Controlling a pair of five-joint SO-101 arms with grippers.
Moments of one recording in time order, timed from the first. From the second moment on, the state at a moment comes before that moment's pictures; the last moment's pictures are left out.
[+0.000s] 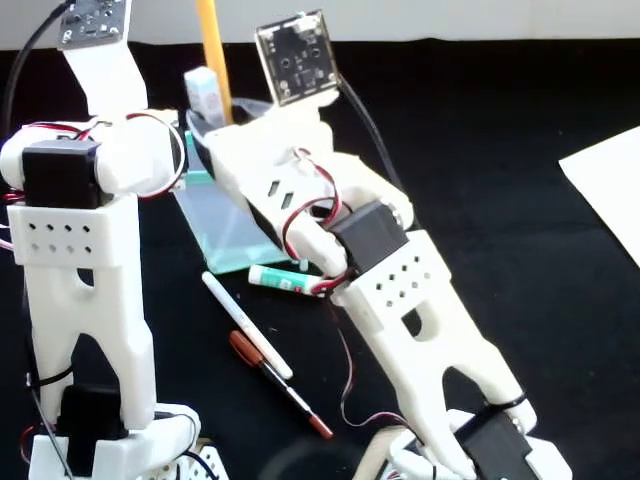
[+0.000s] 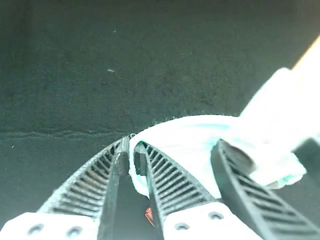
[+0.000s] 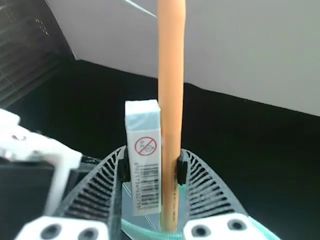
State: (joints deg) left arm -2.7 -10.0 -24.5 95.8 -16.5; right arm -43.8 -18.3 -1.8 46.1 -9.9
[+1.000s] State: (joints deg) left arm -2.2 -10.0 -24.5 95.8 -16.5; right arm -43.8 -23.4 14.9 38.6 -9.7
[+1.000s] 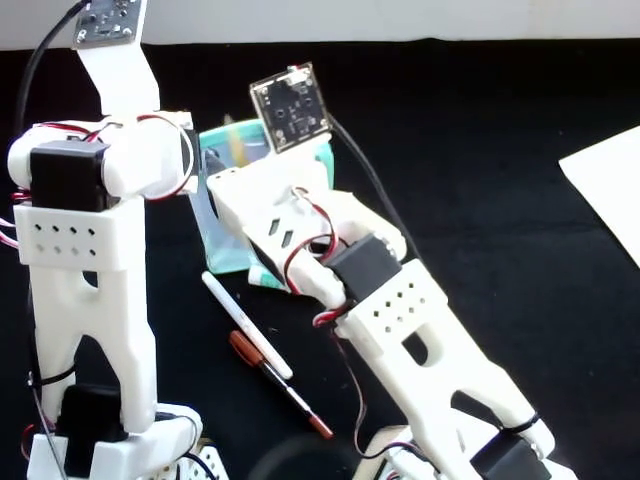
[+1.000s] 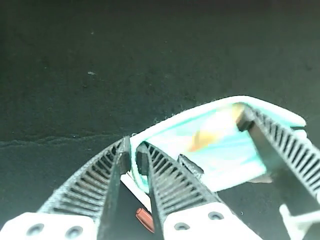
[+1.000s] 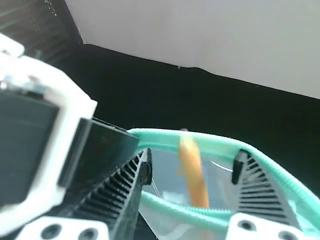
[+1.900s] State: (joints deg) left arm -2.6 -9.9 -24.1 95.8 -16.5; right arm -6.0 -35.3 -5.2 56.9 -32.1
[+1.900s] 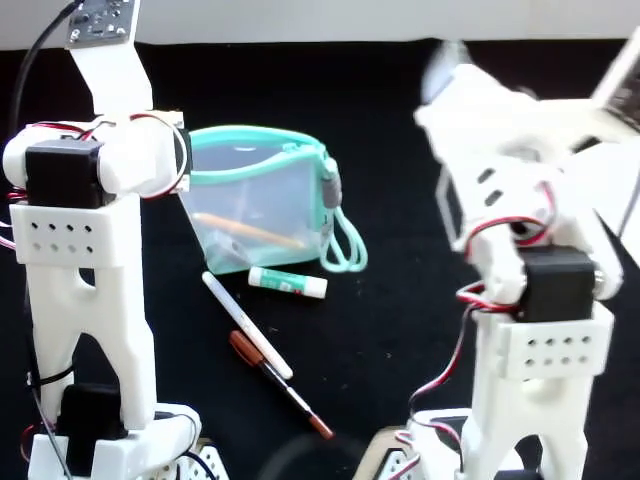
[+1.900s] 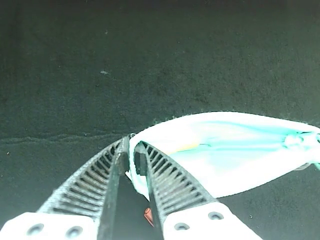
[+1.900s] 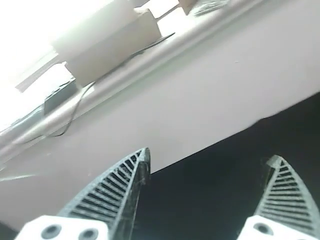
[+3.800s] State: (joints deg) left arm -11.0 -9.2 -28.1 87.6 -10.0; right arm -38.9 -35.0 60.5 33.6 24.9
